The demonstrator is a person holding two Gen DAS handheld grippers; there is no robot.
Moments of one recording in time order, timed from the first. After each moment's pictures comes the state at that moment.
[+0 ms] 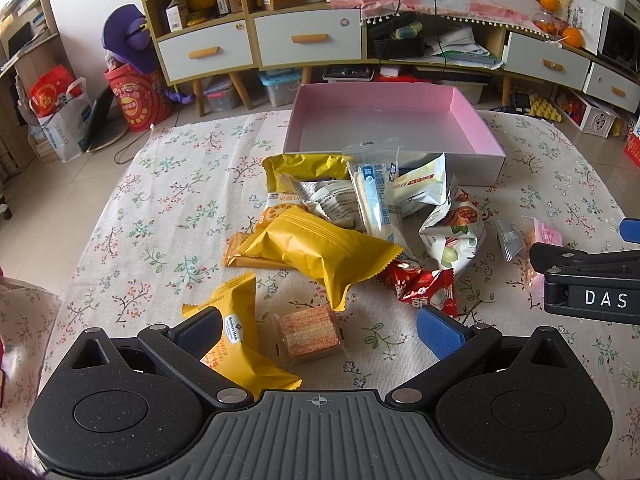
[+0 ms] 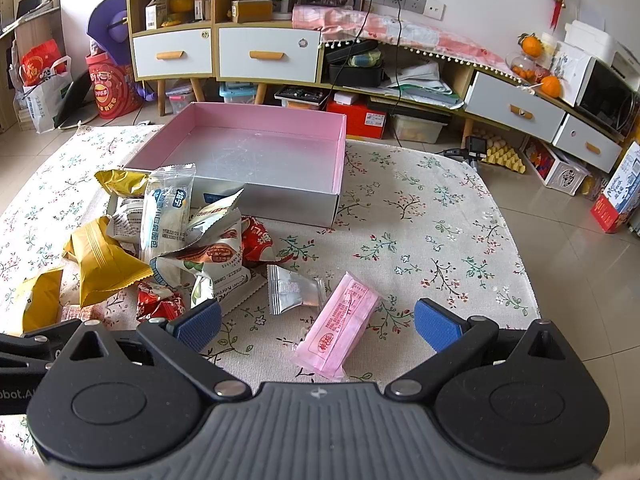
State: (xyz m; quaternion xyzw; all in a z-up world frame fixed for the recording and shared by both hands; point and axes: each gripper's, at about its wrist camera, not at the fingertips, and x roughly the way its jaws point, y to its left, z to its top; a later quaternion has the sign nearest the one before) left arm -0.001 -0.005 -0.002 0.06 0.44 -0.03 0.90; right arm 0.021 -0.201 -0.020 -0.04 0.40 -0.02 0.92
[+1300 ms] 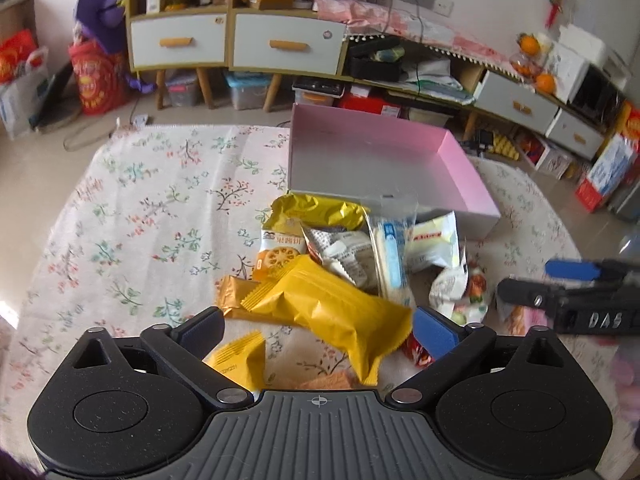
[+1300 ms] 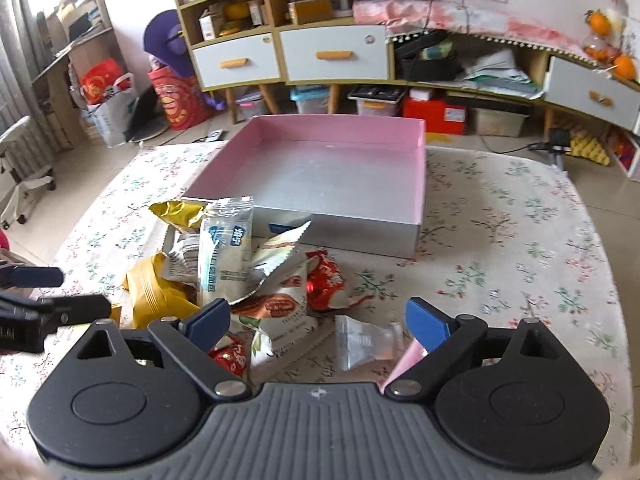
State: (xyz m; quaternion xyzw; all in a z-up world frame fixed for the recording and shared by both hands) left arm 0.058 0.059 0.002 -0.05 0.44 -0.12 0.89; right arm 0.068 -0.207 -0.021 0.03 0.41 0.11 0.91
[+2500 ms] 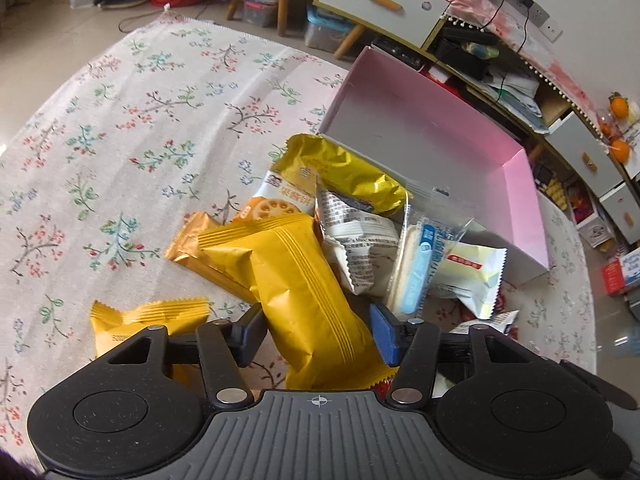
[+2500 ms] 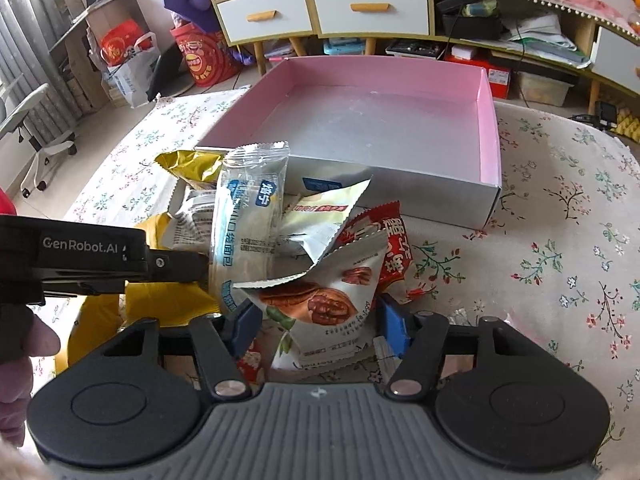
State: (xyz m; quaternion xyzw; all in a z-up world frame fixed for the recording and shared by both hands) left arm 0.098 0.036 -0.047 -0.17 0.50 -0.01 0.85; right arm 0.089 -0.190 -0.047 0.03 0.46 0.16 0.87
